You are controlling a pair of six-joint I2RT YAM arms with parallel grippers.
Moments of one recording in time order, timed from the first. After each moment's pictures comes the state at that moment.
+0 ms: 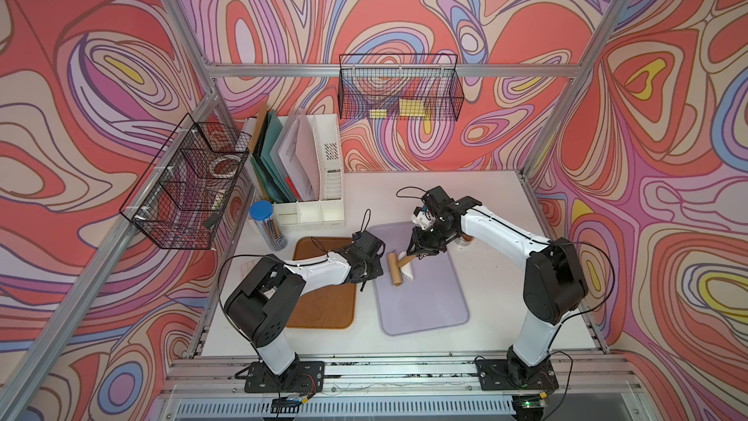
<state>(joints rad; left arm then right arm) -0.66 1.69 0.87 -0.26 -0.04 -0.85 0.49 1.79 1.45 -0.94 -0.47 0.41</state>
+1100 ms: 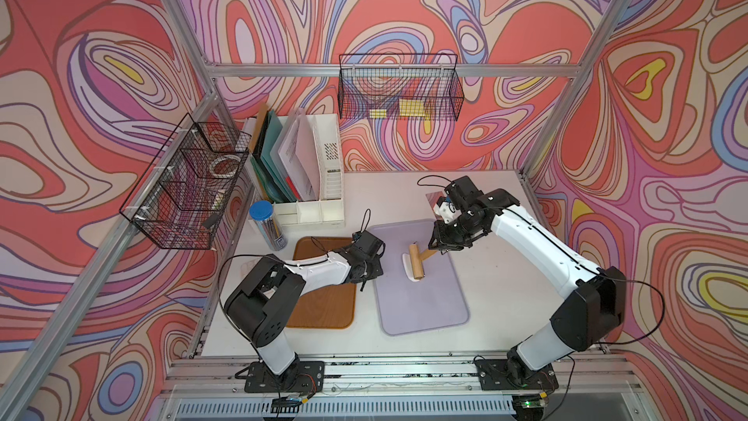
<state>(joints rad) -0.66 1.69 0.87 -0.26 -0.04 -0.85 0.44 1.61 1.49 -1.15 -0.32 0.38</state>
